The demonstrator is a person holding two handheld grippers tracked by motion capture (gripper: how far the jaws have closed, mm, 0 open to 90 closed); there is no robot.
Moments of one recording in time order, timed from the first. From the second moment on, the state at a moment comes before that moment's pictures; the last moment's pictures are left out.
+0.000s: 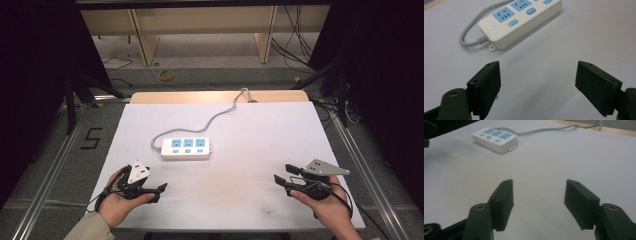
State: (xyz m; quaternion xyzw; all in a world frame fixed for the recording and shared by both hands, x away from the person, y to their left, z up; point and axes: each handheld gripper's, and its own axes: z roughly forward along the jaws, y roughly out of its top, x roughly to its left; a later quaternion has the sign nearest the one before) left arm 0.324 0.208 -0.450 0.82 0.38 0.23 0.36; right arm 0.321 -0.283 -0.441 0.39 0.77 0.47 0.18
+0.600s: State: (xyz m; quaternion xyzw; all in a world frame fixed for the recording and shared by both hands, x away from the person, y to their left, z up) left arm 0.327 0.209 -0.441 0.81 0.40 0.23 0.37; right arm 0.322 -0.283 -0.441 0.39 0.77 0.47 0.18
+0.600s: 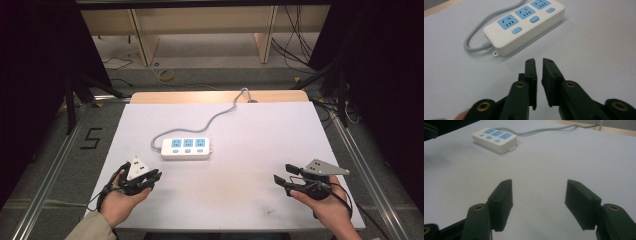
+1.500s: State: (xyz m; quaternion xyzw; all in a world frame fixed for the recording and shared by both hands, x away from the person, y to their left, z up) left arm 0.343 0.205 -0.437 0.80 0.41 0.23 0.37; right arm 0.323 -0.280 -0.444 0.39 0.78 0.46 0.18
